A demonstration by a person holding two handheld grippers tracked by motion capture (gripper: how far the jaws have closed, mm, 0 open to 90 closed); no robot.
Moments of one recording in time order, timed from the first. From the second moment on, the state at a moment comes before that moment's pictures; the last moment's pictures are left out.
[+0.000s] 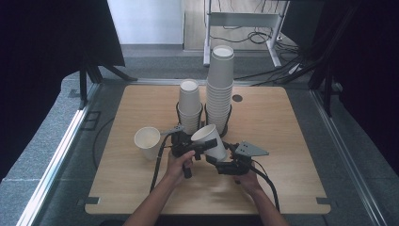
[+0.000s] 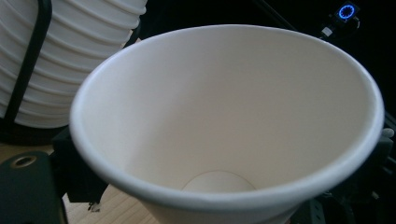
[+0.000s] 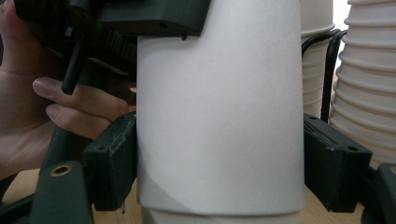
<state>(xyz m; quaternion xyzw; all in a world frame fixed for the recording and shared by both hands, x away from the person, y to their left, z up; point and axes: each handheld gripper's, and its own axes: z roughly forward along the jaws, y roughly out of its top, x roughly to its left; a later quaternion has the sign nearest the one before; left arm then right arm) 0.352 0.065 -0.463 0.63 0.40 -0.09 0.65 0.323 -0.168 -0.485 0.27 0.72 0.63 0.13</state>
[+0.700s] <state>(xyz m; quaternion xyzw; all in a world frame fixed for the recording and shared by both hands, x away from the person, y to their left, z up) 0.356 0.062 -0.467 0.63 0.42 -0.12 0.64 0.322 -0.165 -0.489 0.26 0.72 0.62 0.15</state>
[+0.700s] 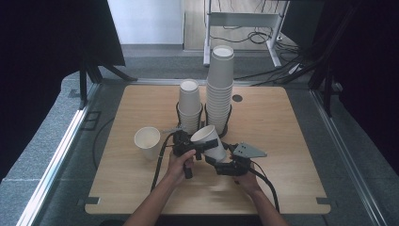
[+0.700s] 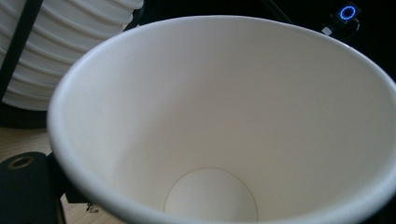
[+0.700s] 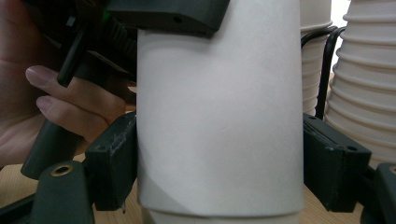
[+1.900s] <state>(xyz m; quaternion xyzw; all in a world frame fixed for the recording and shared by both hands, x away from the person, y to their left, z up) 0.333 0.075 -0.444 0.67 0.39 0.06 0.63 0.322 -0.161 -0.497 0.27 0.76 0.57 0.13</state>
